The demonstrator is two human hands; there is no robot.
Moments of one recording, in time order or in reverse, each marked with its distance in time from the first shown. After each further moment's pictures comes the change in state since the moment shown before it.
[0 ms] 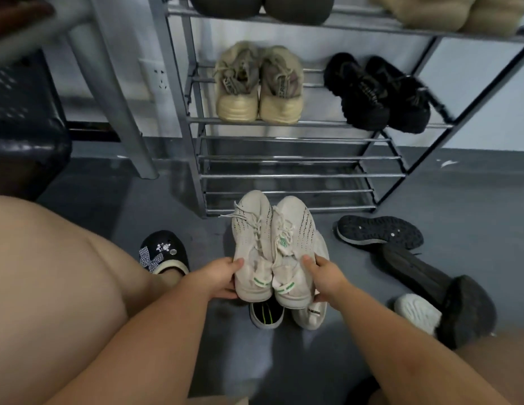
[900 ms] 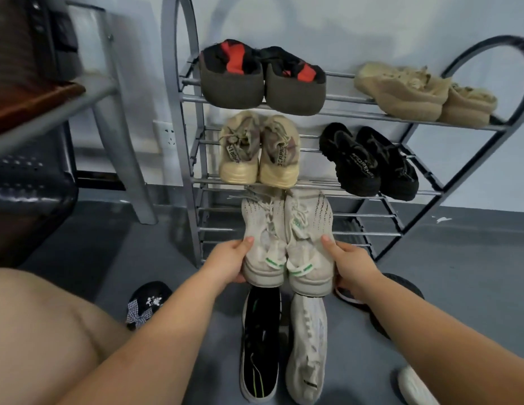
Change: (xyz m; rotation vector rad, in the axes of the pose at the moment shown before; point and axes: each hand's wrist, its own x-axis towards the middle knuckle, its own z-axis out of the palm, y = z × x) left_hand -0.025 0.121 0.001 -0.138 0.196 0.446; right_hand -0.005 -0.122 -0.056 0.164 0.088 -0.303
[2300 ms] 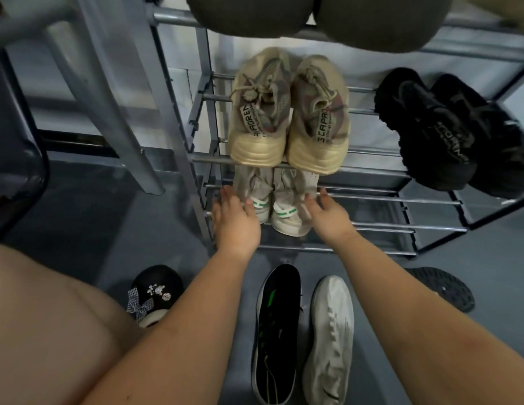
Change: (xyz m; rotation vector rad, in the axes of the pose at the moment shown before) left_hand 0.100 0.002 0.002 0.560 0.428 0.144; right_hand 0.135 -0.013 0.087 -0.688 -0.075 -0.186
